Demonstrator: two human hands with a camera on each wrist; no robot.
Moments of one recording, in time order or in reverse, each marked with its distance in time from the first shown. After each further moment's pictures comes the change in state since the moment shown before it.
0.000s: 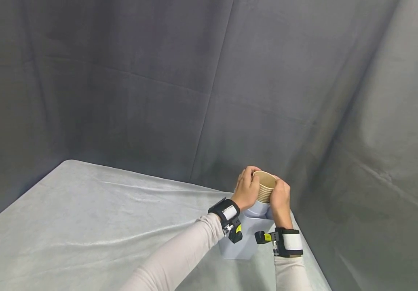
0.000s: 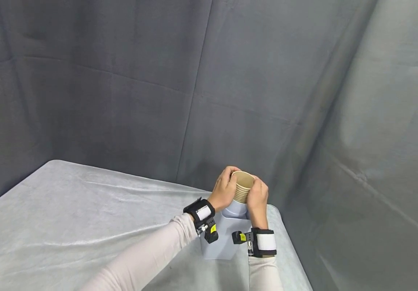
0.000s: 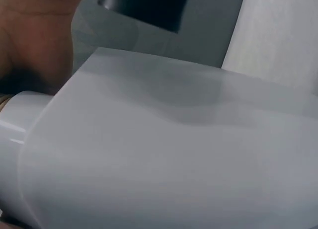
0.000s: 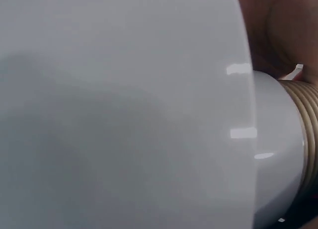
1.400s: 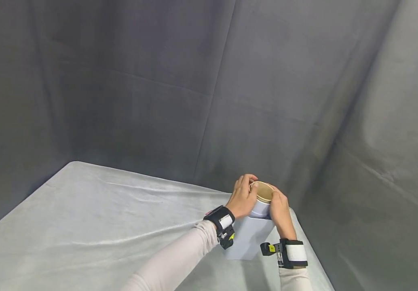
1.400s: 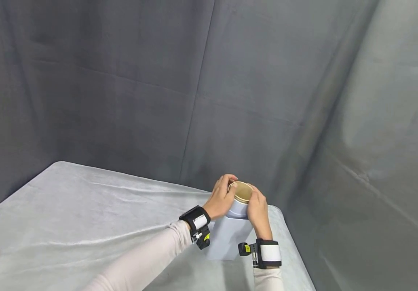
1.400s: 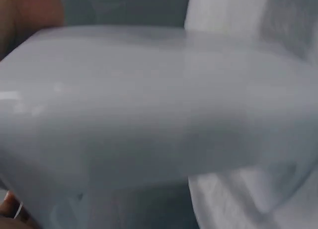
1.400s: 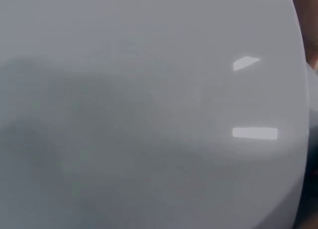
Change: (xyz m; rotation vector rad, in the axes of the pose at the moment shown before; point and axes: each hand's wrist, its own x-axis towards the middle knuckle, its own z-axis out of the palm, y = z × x) left_hand -0.013 -0.035 -0.018 0.142 -0.039 0.136; right_hand -0.007 0.027 0.003 -0.107 -0.267 -0.008
